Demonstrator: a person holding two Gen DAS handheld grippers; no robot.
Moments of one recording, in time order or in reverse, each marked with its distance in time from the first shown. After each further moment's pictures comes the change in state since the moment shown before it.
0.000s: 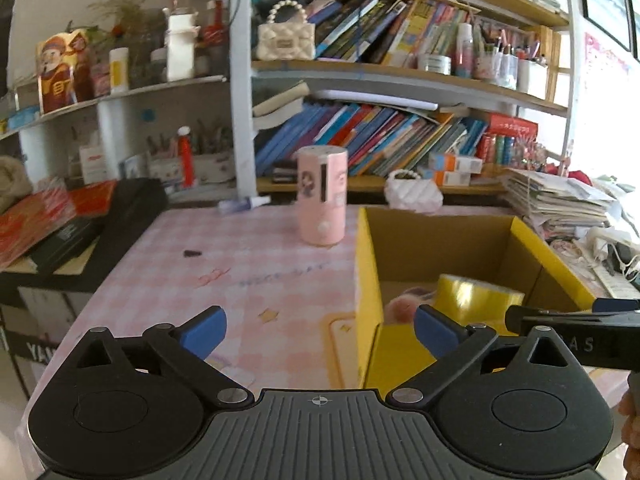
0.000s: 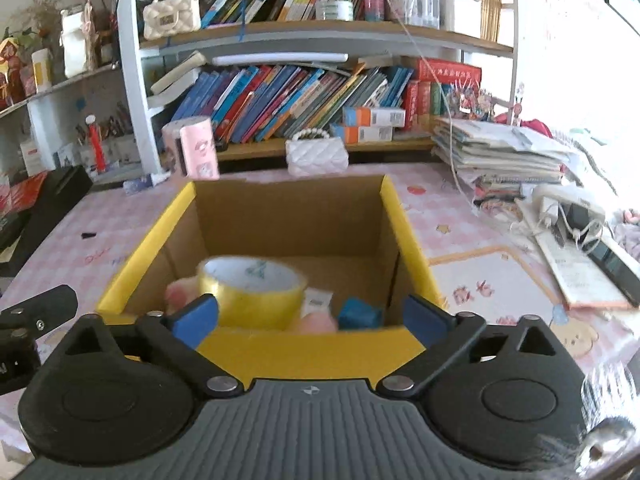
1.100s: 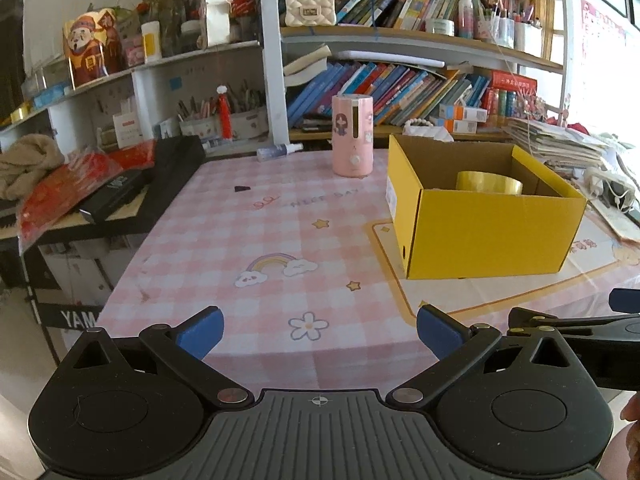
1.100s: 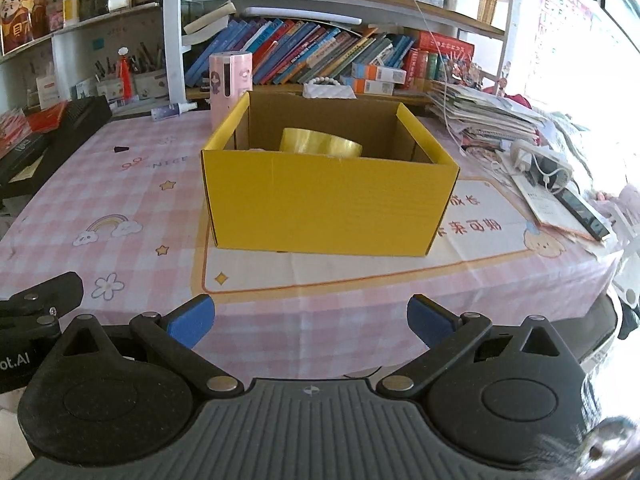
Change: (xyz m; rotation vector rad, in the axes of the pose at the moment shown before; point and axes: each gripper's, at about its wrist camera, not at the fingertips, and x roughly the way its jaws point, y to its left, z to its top) left arm -0.085 0.044 -0.070 0.055 0.095 0.037; right arm -0.085 0.072 -0.093 -0.056 0.095 -0.084
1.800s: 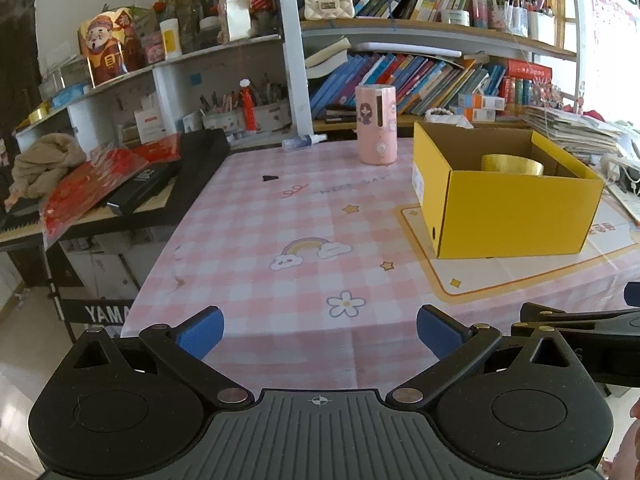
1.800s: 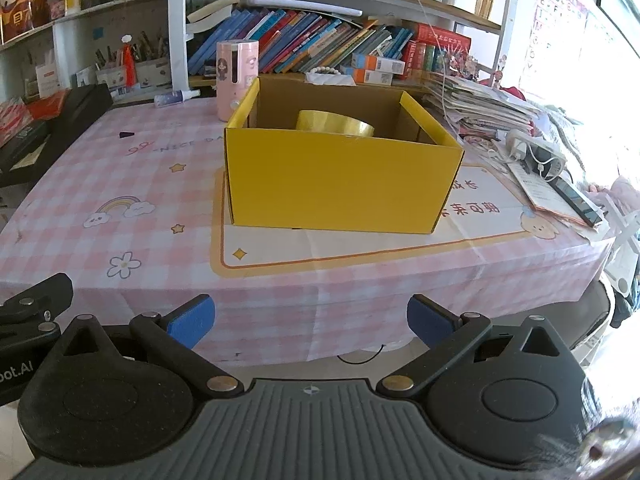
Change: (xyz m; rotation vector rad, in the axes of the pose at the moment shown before) left arm -0.009 0.018 -0.012 0.012 0.026 0.060; right arm -0.011 0.026 -0.013 -0.008 0.026 -0.026
